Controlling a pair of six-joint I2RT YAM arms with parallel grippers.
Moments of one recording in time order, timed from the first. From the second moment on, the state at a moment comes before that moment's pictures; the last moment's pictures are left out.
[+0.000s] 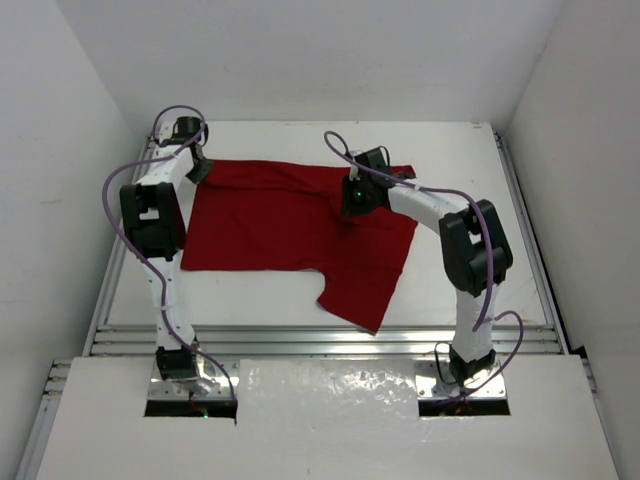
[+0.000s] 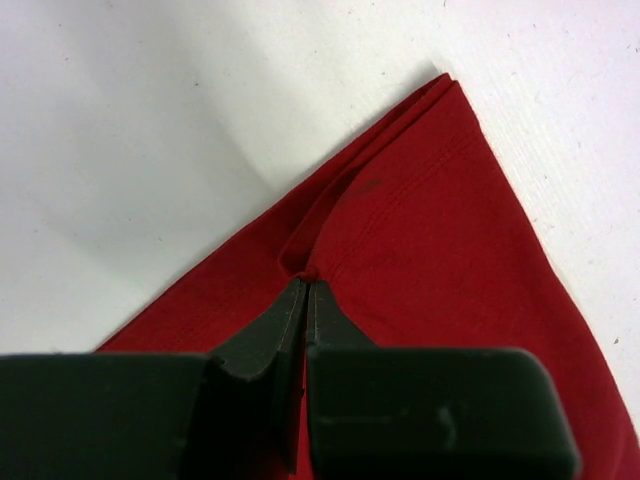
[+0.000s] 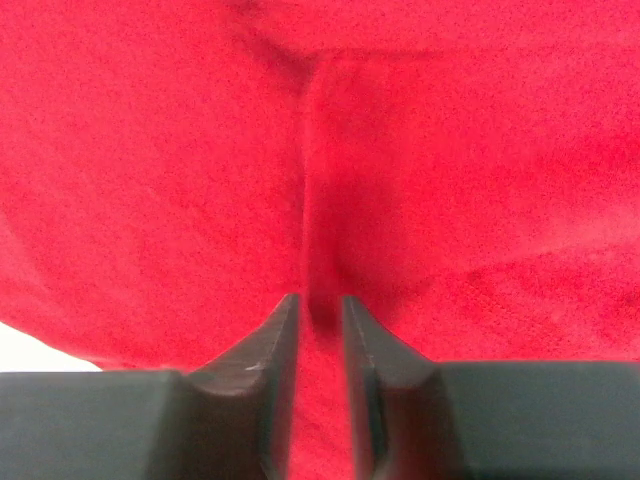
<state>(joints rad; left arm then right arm) 0.12 2.29 1.91 -0.63 -0.30 -0.80 0.44 2.00 1.41 -0.31 -0.14 0.24</state>
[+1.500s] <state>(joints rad) 0.12 2.29 1.91 -0.62 -0.30 -0.79 0.17 2.02 1.29 -0.33 -0.11 0.26</state>
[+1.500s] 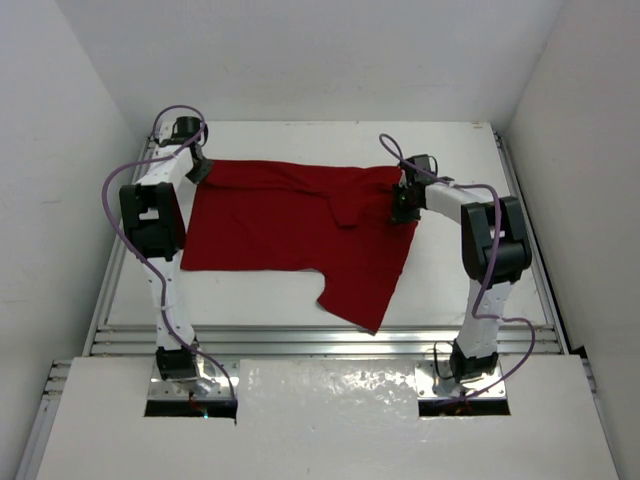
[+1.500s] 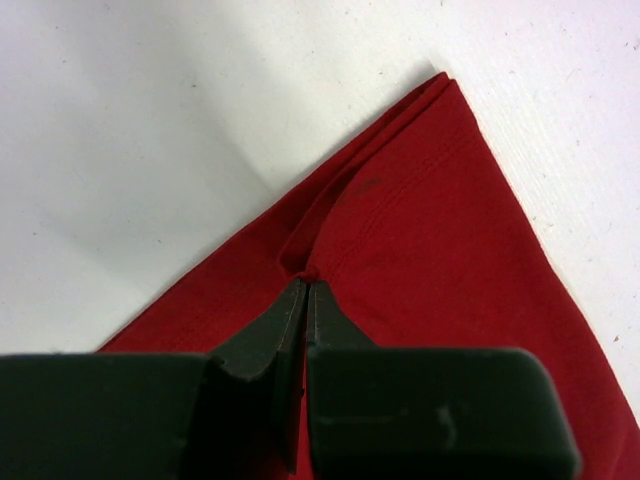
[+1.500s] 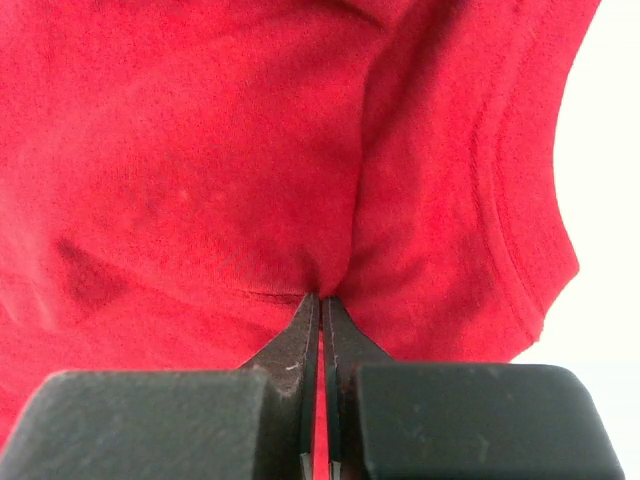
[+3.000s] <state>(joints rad) 0.16 2.29 1.91 -0.66 -0.34 -0.84 0.17 1.78 1.06 -0.34 -0.09 0.38</state>
